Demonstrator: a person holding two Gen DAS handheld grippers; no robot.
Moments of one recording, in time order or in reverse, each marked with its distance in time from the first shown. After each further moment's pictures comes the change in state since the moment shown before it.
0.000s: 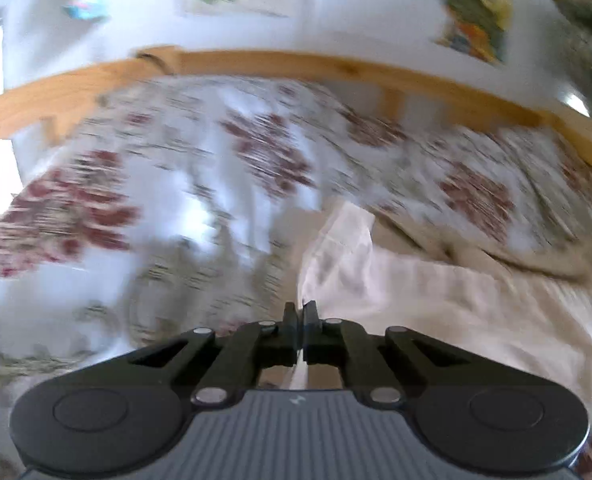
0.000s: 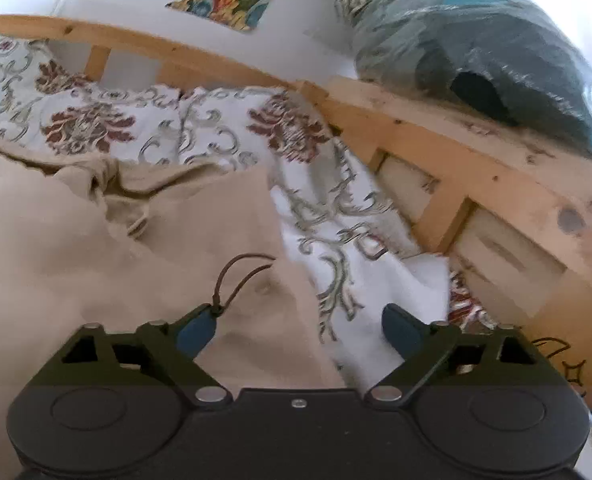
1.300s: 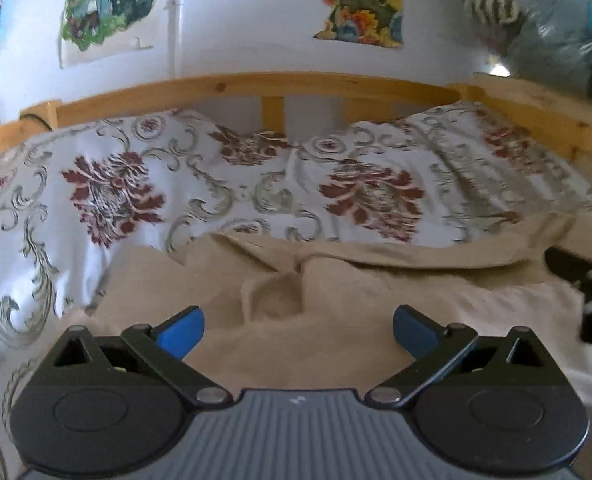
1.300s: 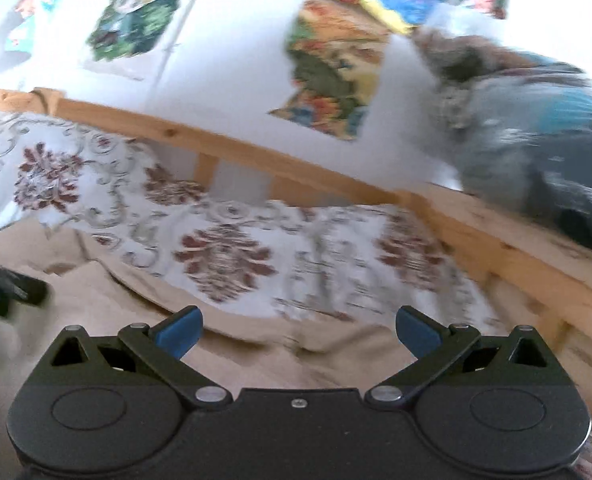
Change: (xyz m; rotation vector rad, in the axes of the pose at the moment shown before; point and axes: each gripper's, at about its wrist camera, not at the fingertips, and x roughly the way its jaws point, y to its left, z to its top) left arm 0.067 -0.156 -0.015 0.208 -0.106 -0.108; right arm -0.044 0.118 0.095 -0.038 -0.195 0.292
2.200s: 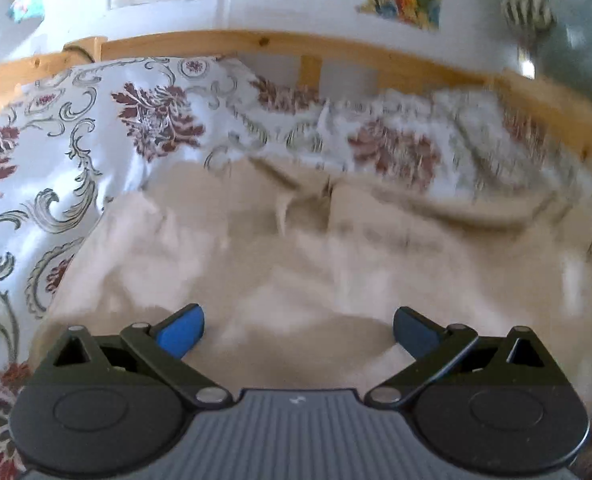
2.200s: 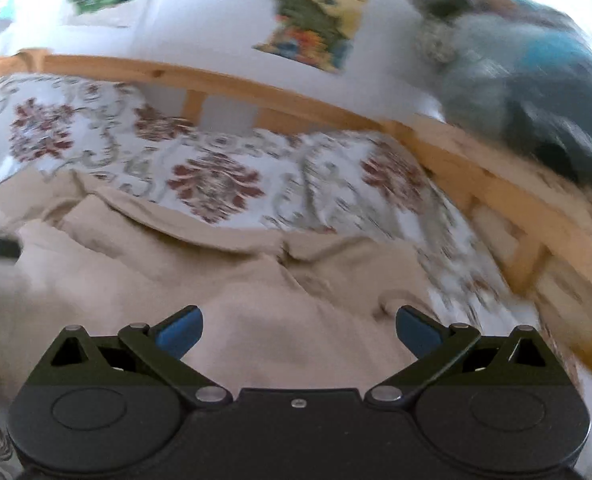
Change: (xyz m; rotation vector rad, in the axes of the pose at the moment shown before) left arm -0.044 0.013 -0.054 -0.092 0.111 0.025; right arm -0.060 -0.021 -0.038 0.116 0.213 -0.081
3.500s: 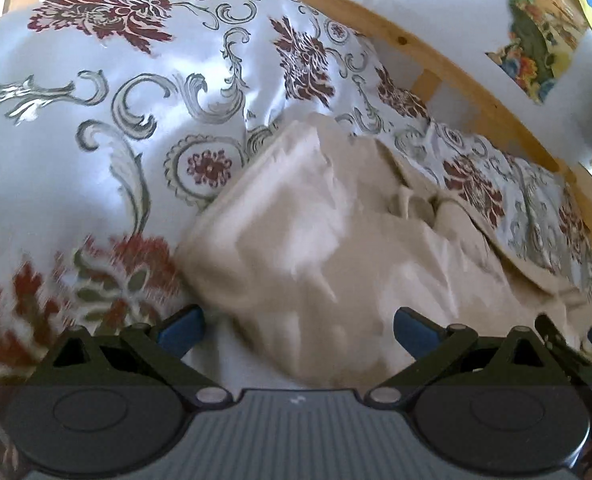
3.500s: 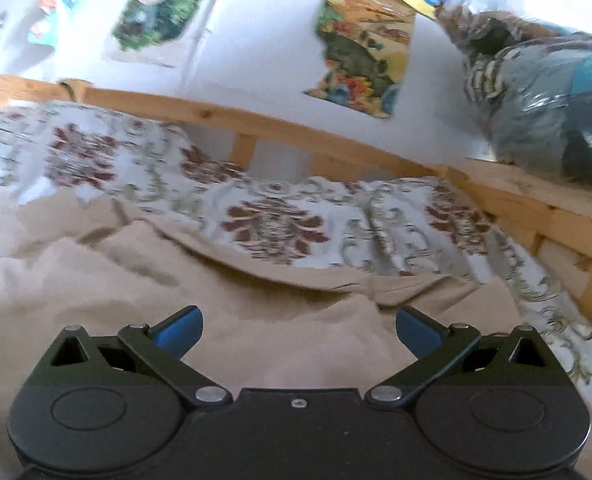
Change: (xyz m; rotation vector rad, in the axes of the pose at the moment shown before) left arm -0.033 0.114 -0.028 -0.488 0.072 -0.026; right arm 0.057 0.062 -0.006 -0.061 -0.211 0.084
